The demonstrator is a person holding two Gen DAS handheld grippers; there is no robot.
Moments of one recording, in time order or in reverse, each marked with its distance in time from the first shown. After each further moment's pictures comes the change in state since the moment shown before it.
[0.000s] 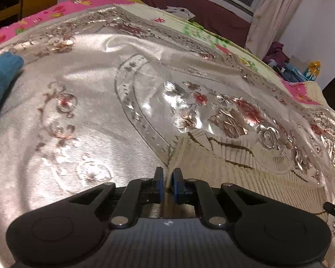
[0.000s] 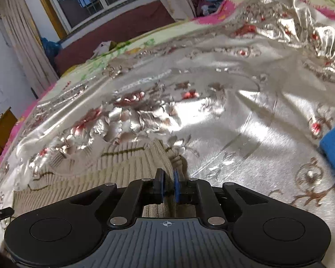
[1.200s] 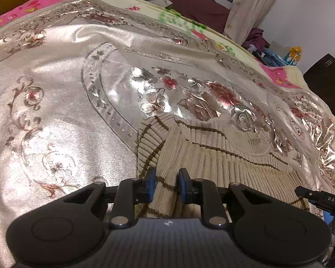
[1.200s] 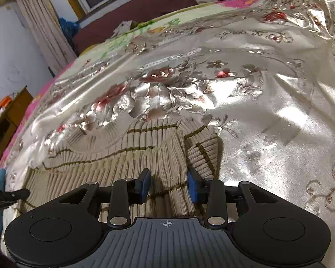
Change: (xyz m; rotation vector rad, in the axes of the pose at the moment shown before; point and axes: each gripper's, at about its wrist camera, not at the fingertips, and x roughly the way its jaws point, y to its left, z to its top) left arm 0.008 -0.022 -0.005 0.051 0.077 -0.113; right arm 0.025 0.028 -0.007 -0.061 0.114 0.094
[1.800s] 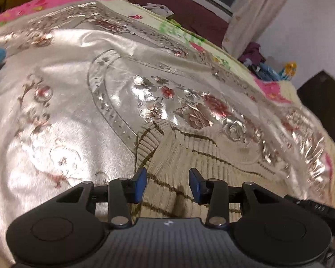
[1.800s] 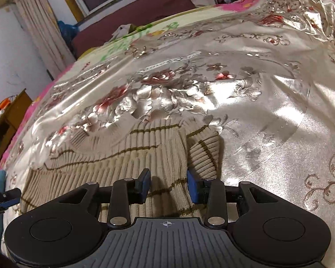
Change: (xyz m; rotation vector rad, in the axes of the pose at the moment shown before) left arm -0.019 0.004 -0.005 -0.040 -0.050 -0.044; right arm -0.009 0.004 -0.005 0.021 -0.022 -0.008
